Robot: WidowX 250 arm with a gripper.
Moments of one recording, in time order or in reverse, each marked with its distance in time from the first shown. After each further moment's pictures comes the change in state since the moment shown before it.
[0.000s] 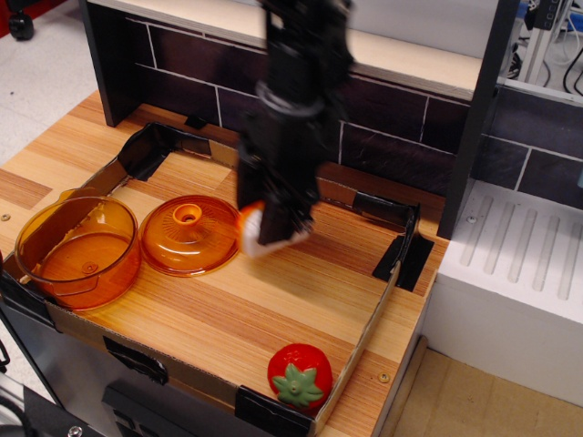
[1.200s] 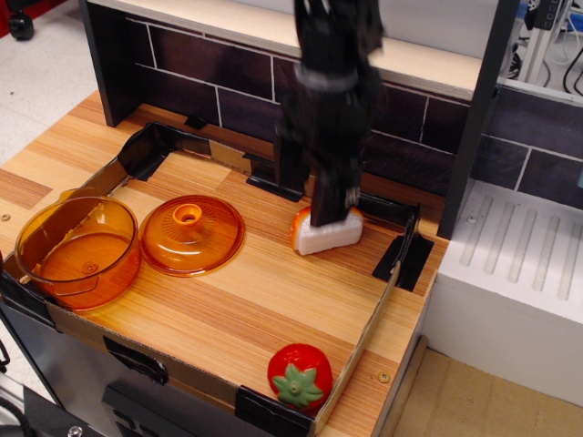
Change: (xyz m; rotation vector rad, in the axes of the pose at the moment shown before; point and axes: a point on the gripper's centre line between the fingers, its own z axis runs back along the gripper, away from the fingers) arm 0.026 0.004 0.031 -0.101 -0.140 0.029
